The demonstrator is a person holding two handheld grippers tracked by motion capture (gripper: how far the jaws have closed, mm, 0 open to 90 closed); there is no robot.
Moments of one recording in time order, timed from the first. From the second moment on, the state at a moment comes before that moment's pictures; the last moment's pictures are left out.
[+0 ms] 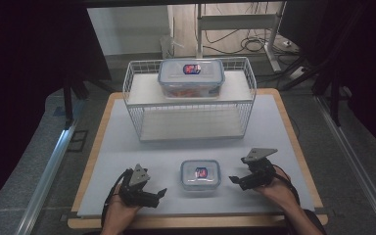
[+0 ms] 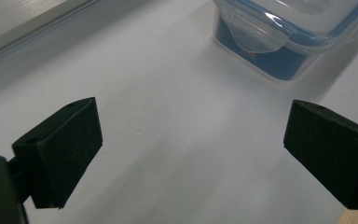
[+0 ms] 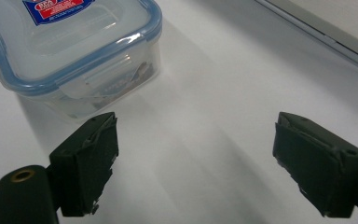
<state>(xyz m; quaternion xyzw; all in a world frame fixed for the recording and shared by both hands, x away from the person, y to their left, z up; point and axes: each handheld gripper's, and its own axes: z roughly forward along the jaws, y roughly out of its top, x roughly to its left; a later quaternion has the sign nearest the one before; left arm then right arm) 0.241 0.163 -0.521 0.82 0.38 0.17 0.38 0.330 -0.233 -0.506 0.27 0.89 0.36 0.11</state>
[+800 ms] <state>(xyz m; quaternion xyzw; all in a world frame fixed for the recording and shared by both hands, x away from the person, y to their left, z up) 0.258 0.156 -0.511 0.80 0.42 0.07 0.42 0.331 -0.228 -0.501 0.30 0.87 0.38 0.05</state>
